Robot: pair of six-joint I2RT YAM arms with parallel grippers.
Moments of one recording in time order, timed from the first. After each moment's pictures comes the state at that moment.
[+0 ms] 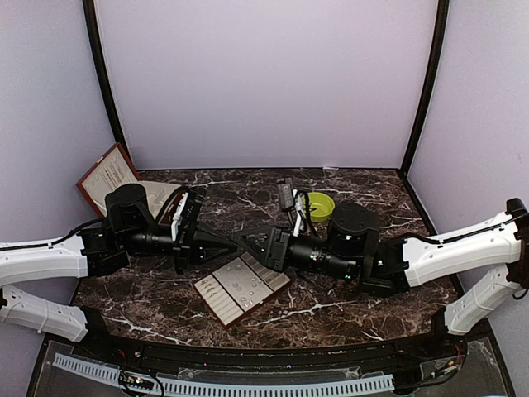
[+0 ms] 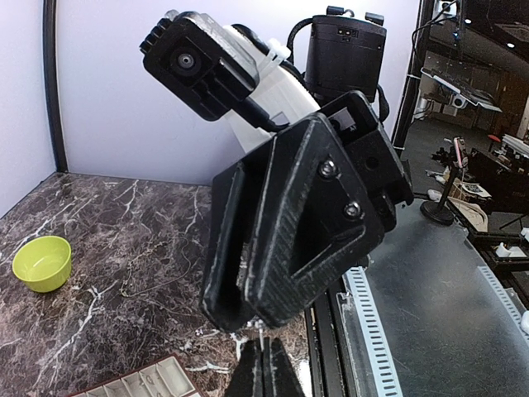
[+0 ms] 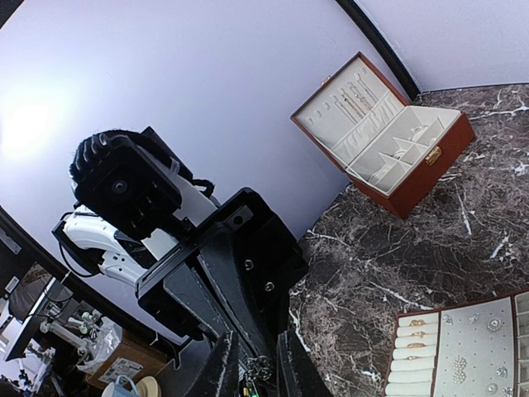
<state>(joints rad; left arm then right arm) -0.86 1.07 0.65 0.29 0.70 -0.03 1.29 1.43 0.87 0.55 0.05 0.75</state>
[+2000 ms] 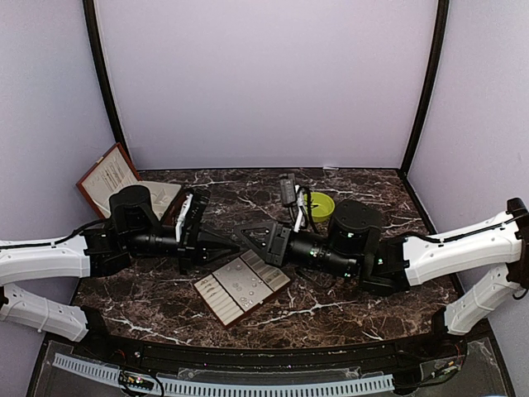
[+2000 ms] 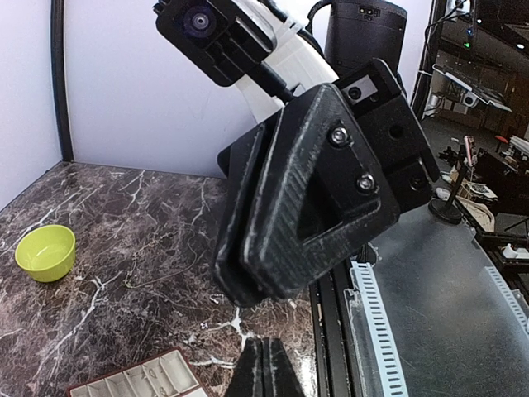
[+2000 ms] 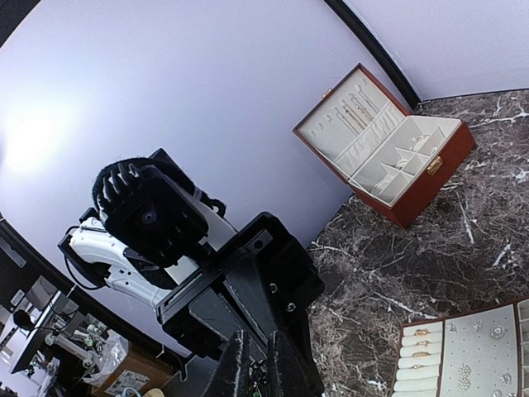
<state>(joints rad) -0.86 1.09 0.65 0.29 0.67 -0.03 1.29 1.43 0.88 0.57 0.07 0.76</state>
